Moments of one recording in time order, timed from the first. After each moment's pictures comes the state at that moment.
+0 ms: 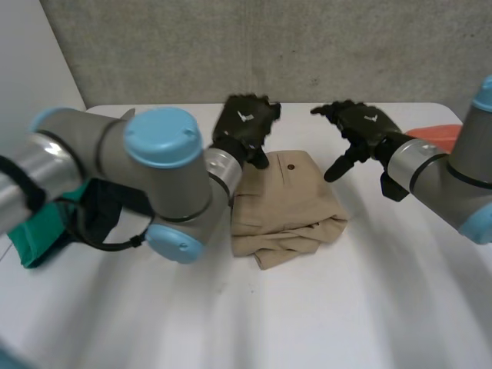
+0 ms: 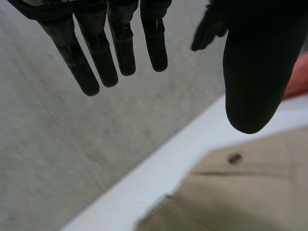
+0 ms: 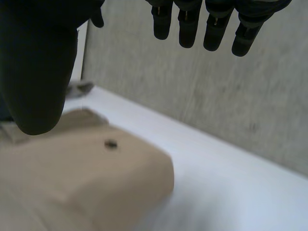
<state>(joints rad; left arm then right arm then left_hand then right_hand) 4.00 -2.39 -0.87 3.29 -1.58 3.37 1.84 -0.99 1.18 0.00 1.15 3.09 0.47 0.47 0.47 0.46 0.28 0.23 0.22 0.21 0.21 0.04</state>
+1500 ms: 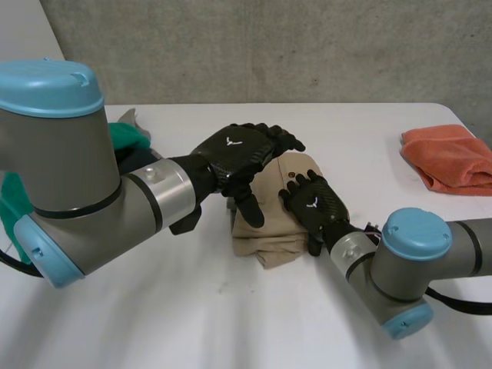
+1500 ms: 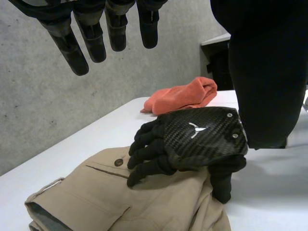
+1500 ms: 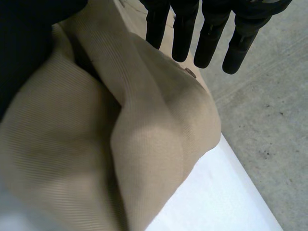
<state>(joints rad) 4.13 -1.98 -1.23 2.98 -1.14 3.25 2.03 -0.86 1.64 -0.65 1.31 2.47 0.21 0.20 0.21 0.21 0.05 0.39 0.36 0.38 0.38 0.11</state>
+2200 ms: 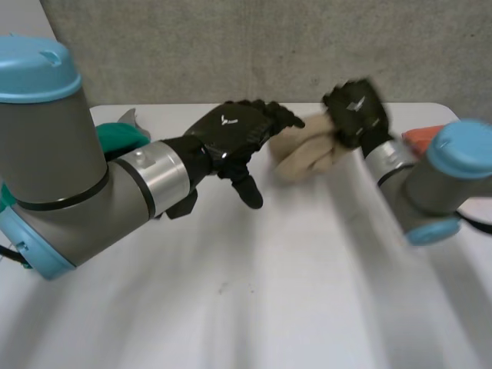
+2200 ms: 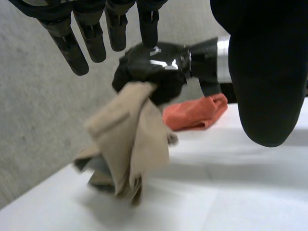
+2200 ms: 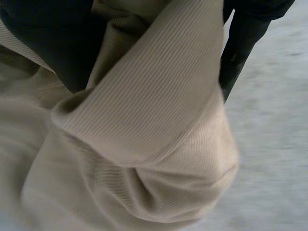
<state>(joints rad) 4.14 -1.93 -1.21 3.02 -1.14 3.24 1.89 -0.93 1.27 -0.59 1.29 2.69 0.21 0.20 0.21 0.21 0.05 1.04 1.15 1.14 1.20 0.91</state>
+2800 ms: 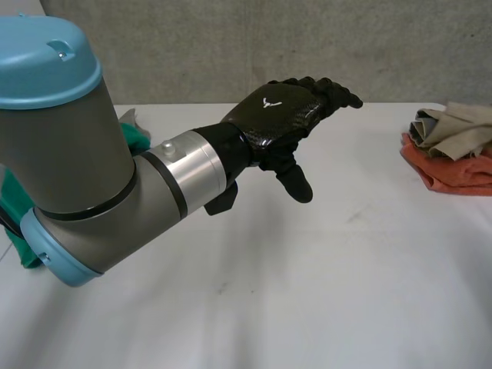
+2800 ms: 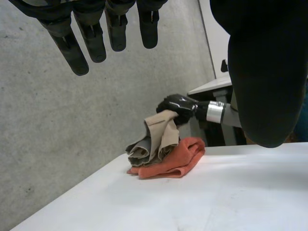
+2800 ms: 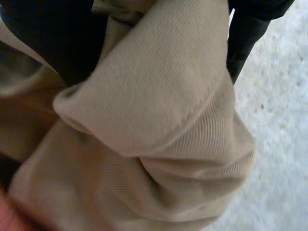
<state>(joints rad) 4.02 -1.94 -1.14 3.07 -1.13 3.12 1.21 -0.34 0.65 -0.82 0.83 3.21 0.21 0.20 0.21 0.21 0.05 1.04 1.15 1.15 1.20 0.92</state>
